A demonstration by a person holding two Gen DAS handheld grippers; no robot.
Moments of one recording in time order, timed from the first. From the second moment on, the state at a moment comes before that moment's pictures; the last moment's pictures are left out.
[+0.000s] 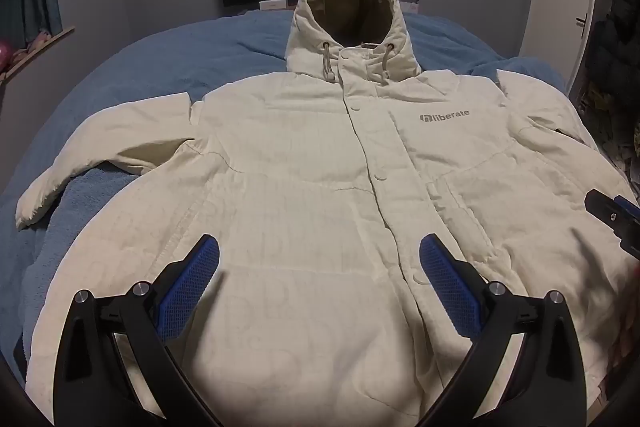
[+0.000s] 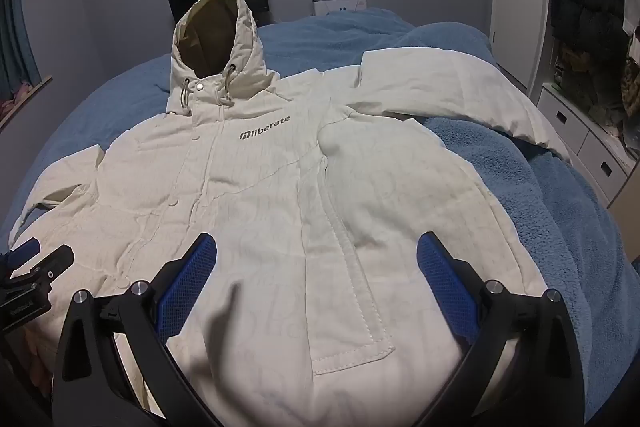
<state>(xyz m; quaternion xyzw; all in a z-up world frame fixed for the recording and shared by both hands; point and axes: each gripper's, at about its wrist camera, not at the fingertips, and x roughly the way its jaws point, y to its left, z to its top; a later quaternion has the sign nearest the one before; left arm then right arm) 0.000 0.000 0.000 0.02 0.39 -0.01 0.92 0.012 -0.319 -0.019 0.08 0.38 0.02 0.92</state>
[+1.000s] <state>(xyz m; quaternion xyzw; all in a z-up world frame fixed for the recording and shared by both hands) -0.004 0.001 -0.008 0.01 0.39 -0.01 0.92 0.014 -0.318 -0.020 0.08 0.39 0.02 0.92</state>
